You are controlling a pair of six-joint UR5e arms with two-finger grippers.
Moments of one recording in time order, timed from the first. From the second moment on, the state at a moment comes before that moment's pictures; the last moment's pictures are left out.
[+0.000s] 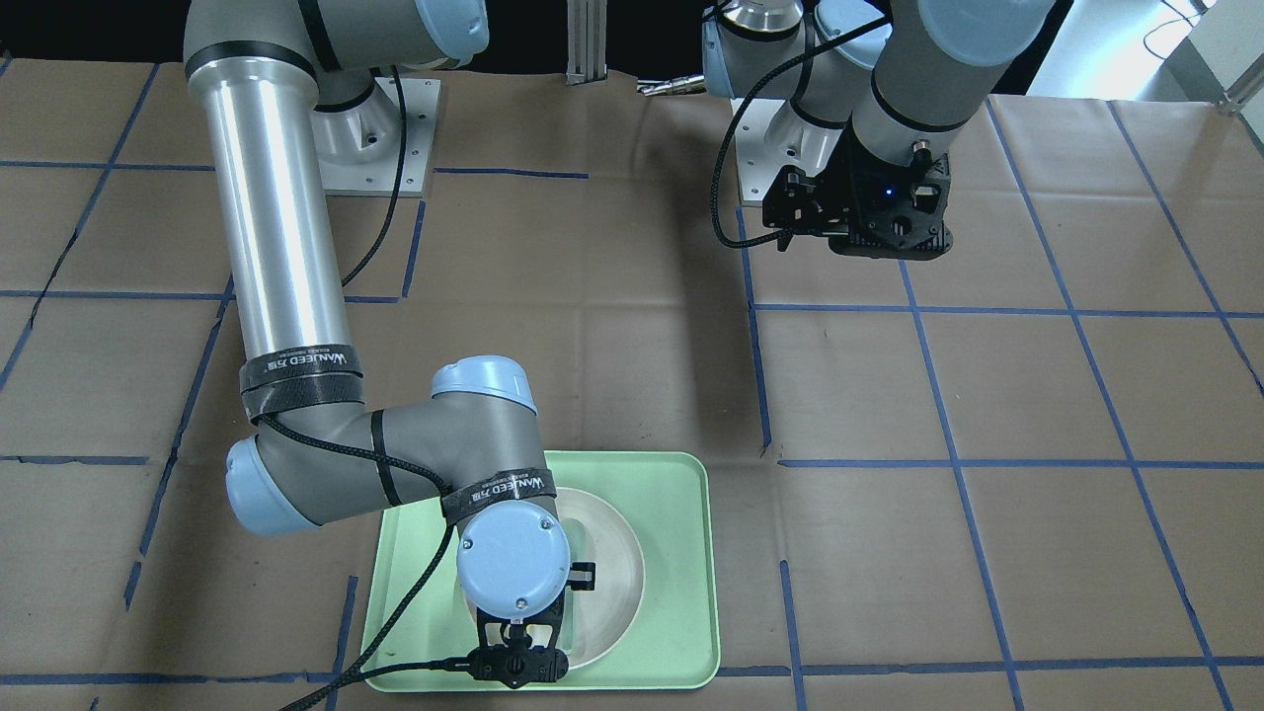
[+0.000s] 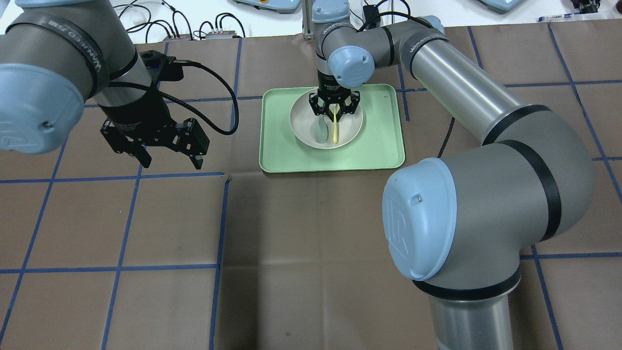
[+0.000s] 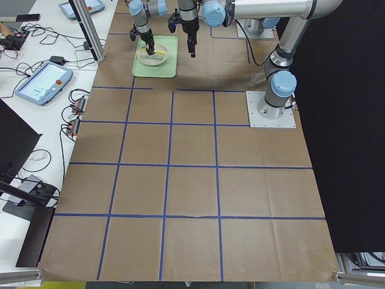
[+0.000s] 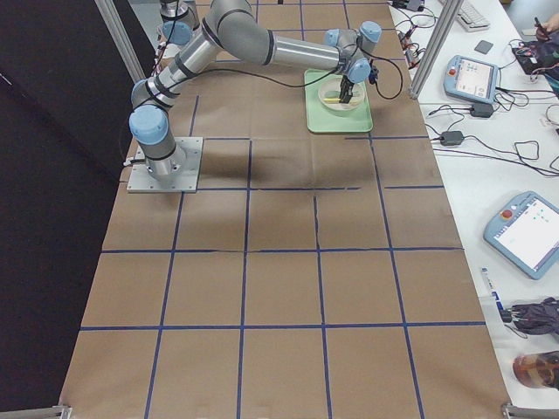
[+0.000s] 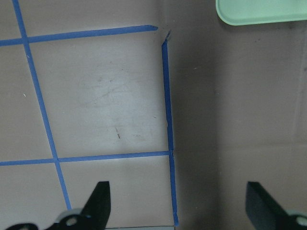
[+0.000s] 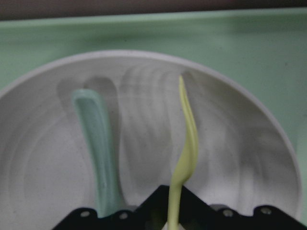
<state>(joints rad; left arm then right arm) -1.58 -1.55 -1.69 -1.63 1.58 0.07 1.83 -0.67 1.02 -1.76 -1.56 0.31</state>
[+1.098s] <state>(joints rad) -1.58 -1.54 -1.69 -1.63 1.59 0.07 1.80 -0.77 1.02 -1.73 -1.55 0.29</state>
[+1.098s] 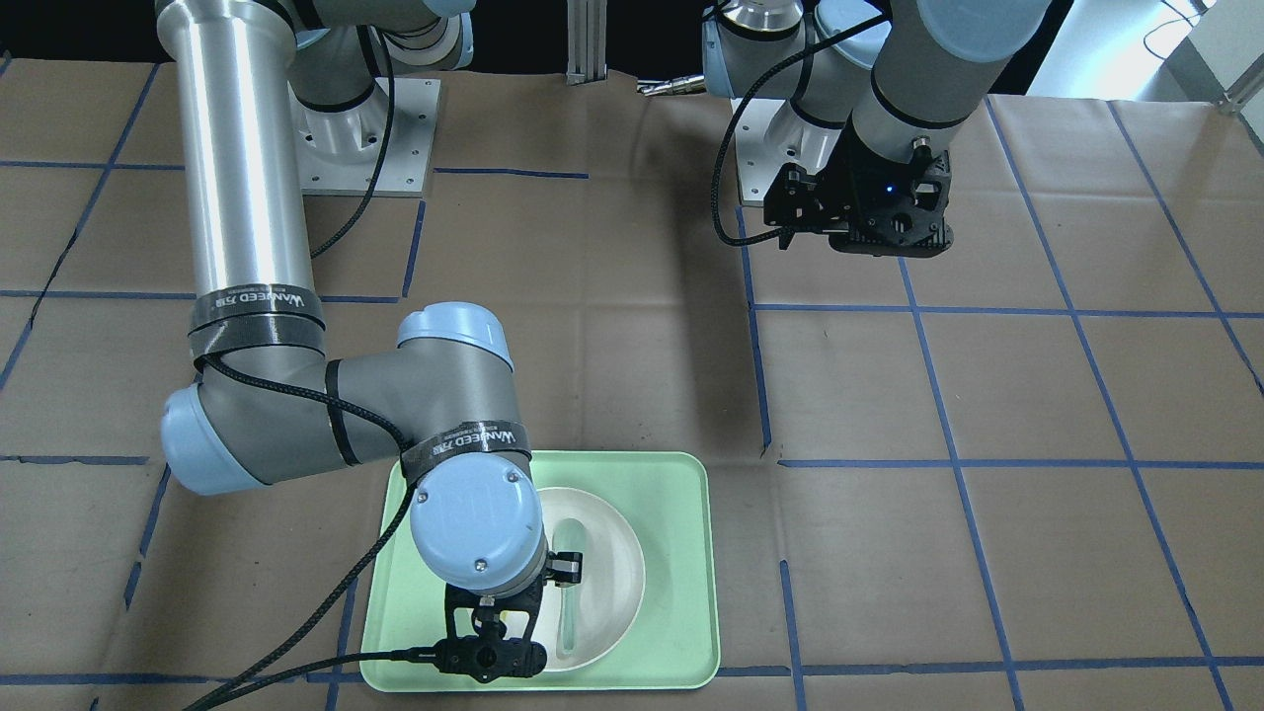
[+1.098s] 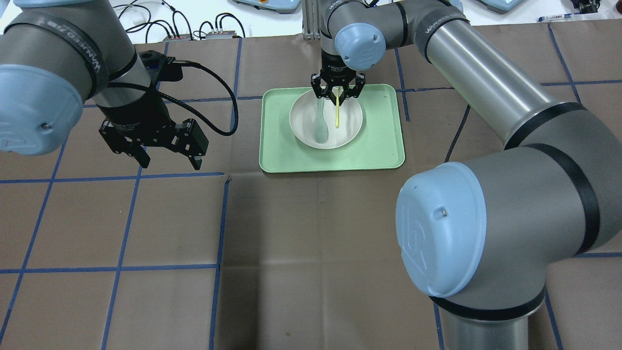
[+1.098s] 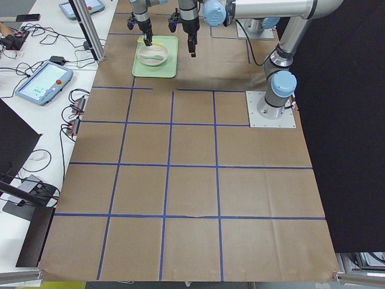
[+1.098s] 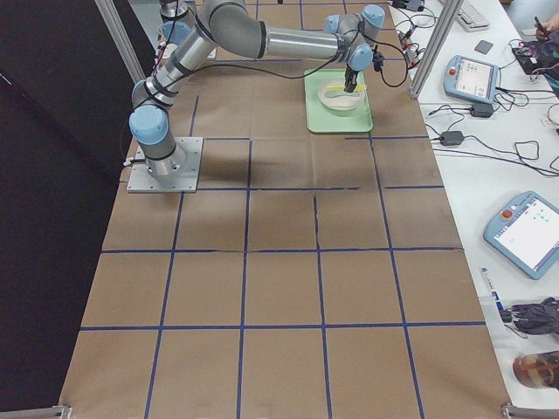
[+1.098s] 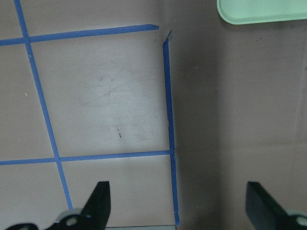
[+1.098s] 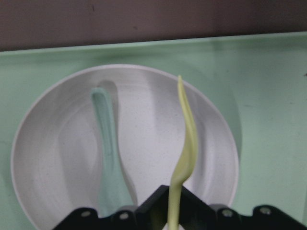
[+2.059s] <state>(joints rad) -1.58 -1.54 -1.69 -1.62 1.59 0.07 1.66 -0.78 1.17 -1.78 -1.55 0.11</state>
